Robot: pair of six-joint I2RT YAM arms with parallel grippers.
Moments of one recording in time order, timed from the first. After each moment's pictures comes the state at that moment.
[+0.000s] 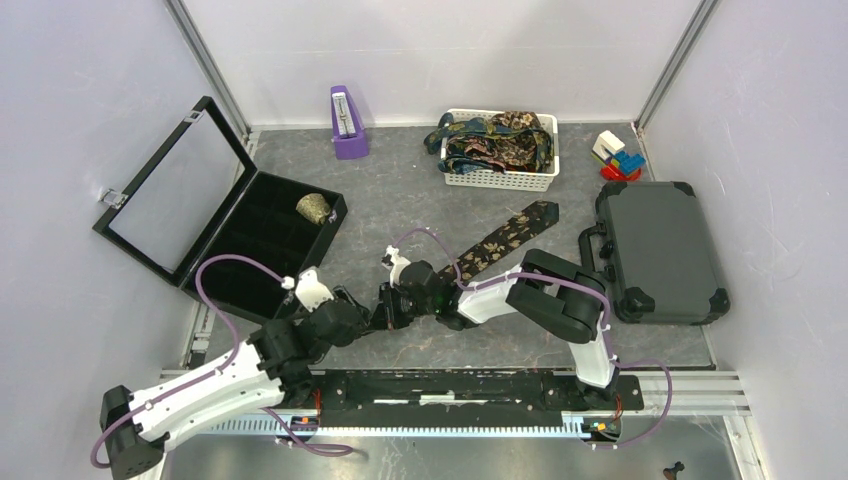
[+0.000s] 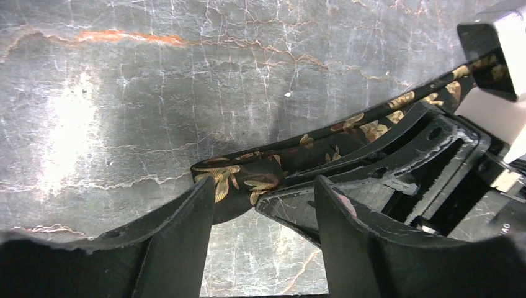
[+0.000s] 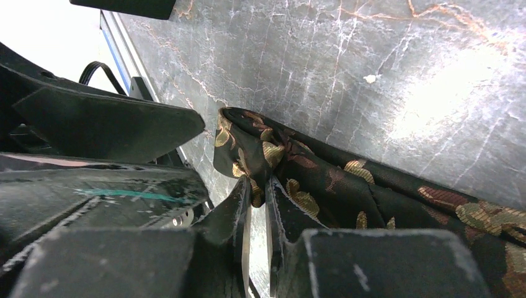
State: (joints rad) left arm -0.98 0.55 0.33 -0.72 -0.58 -1.29; right arm 1.11 2.00 0.93 0.54 -0.29 0.88
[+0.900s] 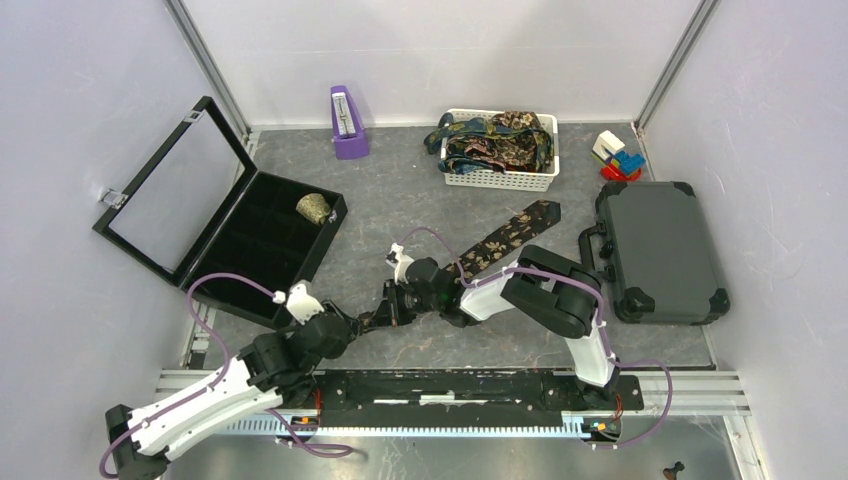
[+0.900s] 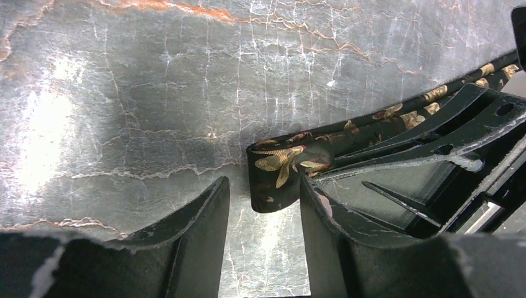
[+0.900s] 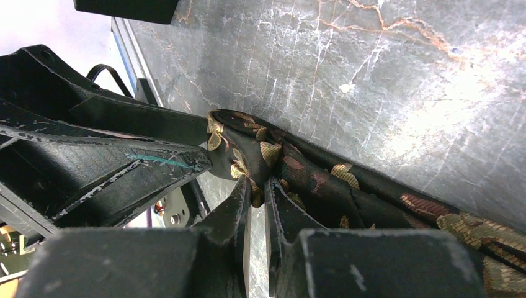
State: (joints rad) left arm -0.98 0.30 0.22 -0.84 -0.58 -1.34; right arm 1.07 2.03 0.90 0.62 -0.34 0.89
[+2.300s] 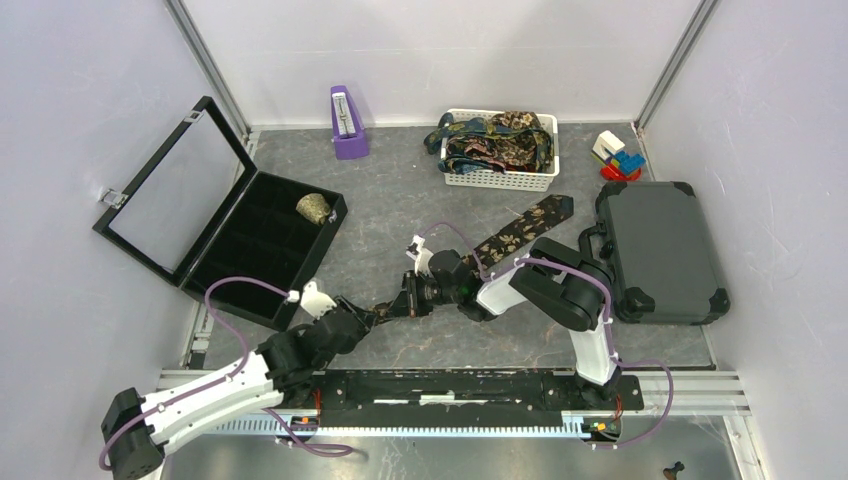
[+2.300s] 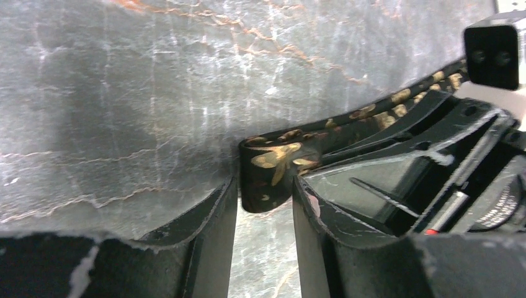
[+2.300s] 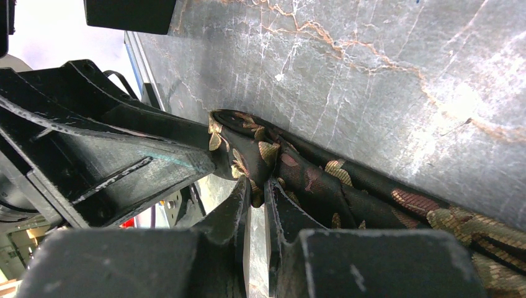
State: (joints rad) left arm -0.98 0.47 0.13 -0.46 -0.55 -1.40; right arm 0.95 2.01 0.78 0.74 -0.43 0.90
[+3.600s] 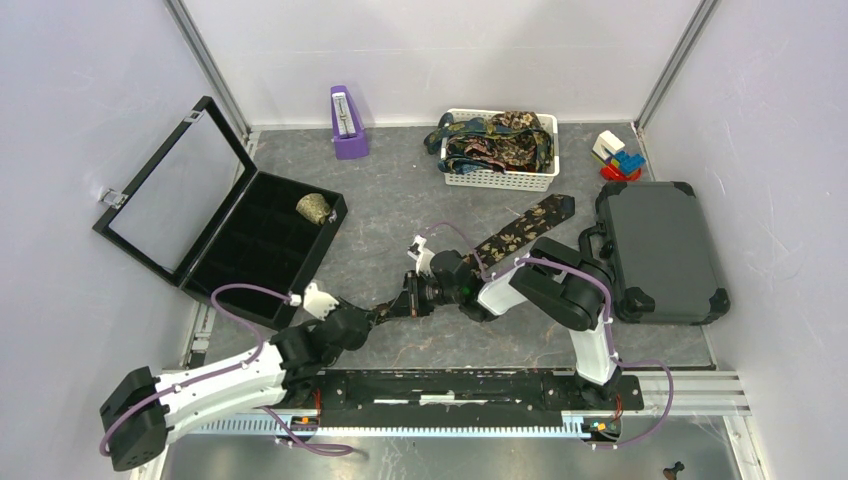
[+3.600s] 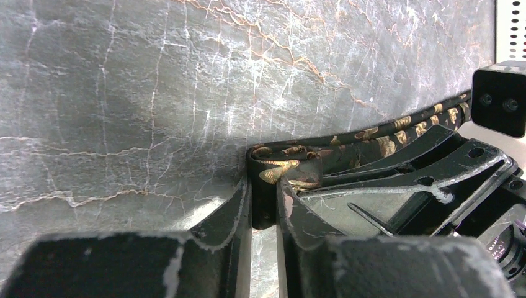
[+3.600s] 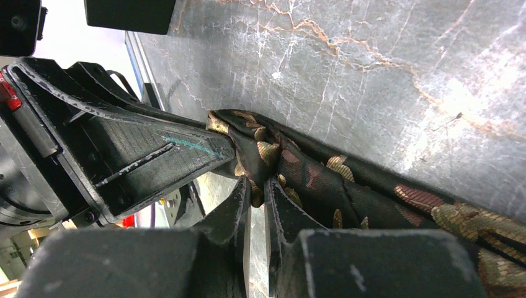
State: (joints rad) left arm -0.98 0.66 0.14 -0.35 -0.57 -1.57; right arm 0.95 2.01 0.77 0.75 -0.44 0.90
